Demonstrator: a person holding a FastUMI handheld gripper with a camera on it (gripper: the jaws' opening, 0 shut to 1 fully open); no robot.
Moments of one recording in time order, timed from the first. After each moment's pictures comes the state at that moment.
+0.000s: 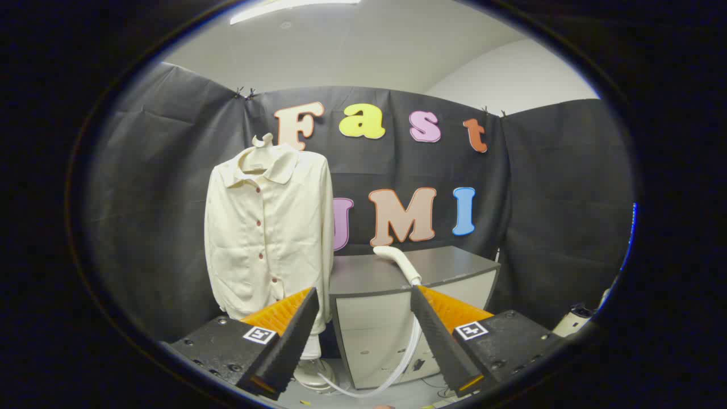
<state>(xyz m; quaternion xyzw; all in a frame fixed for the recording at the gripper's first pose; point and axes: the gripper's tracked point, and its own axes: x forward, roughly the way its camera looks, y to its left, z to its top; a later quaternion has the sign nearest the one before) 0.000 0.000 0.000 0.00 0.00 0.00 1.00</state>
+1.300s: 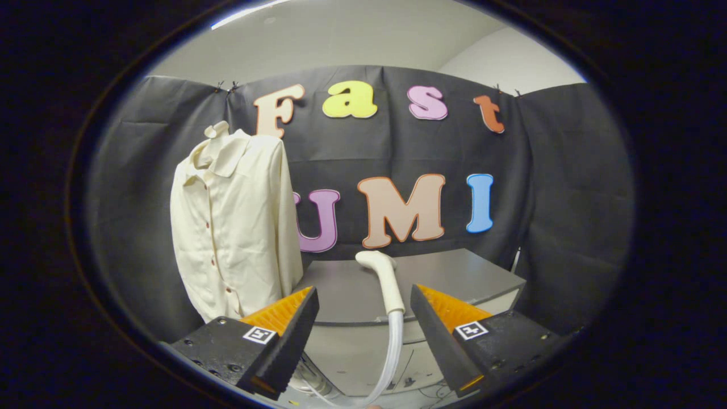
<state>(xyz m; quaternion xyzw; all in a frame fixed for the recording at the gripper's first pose) 0.182 -0.080 0.038 -0.02 0.04 0.04 1.00</state>
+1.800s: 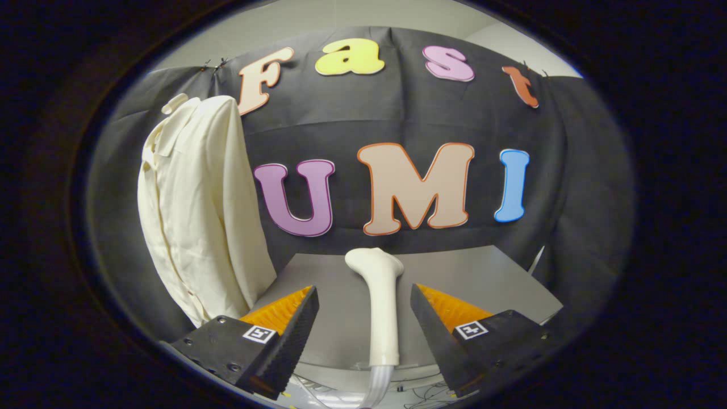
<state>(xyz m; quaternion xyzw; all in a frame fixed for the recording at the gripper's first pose) 0.332 -0.091 0.043 -0.03 0.15 0.08 0.98</state>
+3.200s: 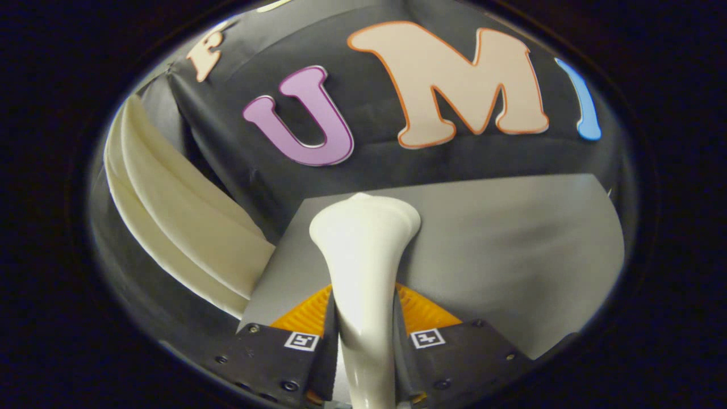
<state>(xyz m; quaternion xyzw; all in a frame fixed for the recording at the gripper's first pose) 0.416 -0.066 -0.010 -0.01 0.36 0.19 0.91</state>
